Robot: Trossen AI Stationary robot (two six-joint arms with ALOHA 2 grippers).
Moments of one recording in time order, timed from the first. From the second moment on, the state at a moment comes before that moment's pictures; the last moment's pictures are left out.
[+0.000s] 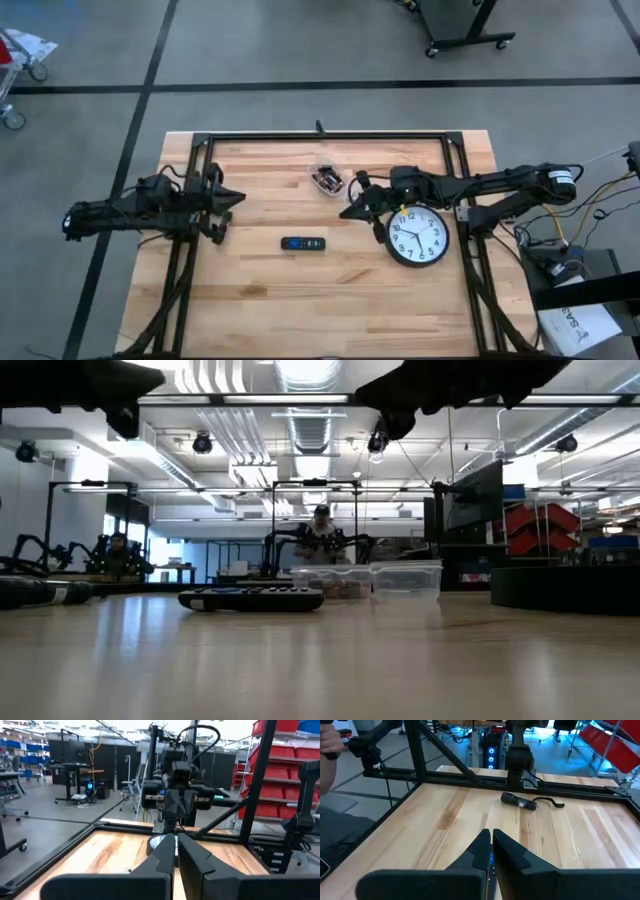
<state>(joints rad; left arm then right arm) 0.08 0.19 0.32 -0.03 0.01 -0.10 -0.08 1.29 0.79 0.26 -0.31 -0.08</state>
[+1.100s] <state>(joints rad) 0.07 0.06 0.27 -0.05 0.16 -0.17 -0.08 1.29 0.79 0.26 -0.31 -0.08</state>
